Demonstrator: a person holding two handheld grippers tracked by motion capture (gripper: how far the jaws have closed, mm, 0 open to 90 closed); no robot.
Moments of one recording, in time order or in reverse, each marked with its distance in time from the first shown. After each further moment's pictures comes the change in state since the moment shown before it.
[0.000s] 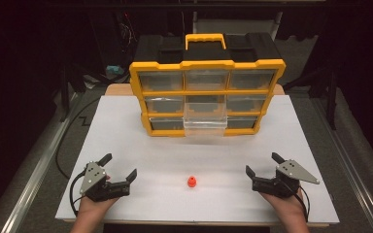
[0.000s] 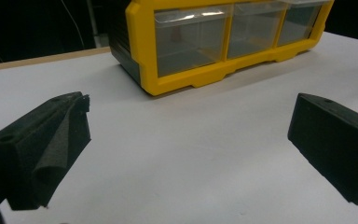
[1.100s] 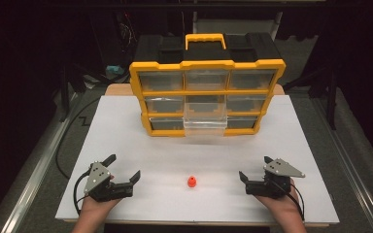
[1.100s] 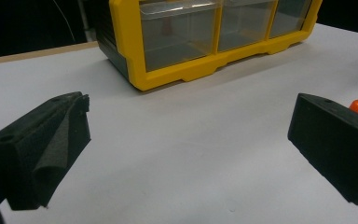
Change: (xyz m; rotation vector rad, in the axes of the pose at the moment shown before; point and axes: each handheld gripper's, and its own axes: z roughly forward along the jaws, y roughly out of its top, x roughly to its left) left arm -0.003 -0.001 0.002 0.018 -0.029 0.000; right arm 0.014 0.002 0.011 0.183 0.028 -0.081
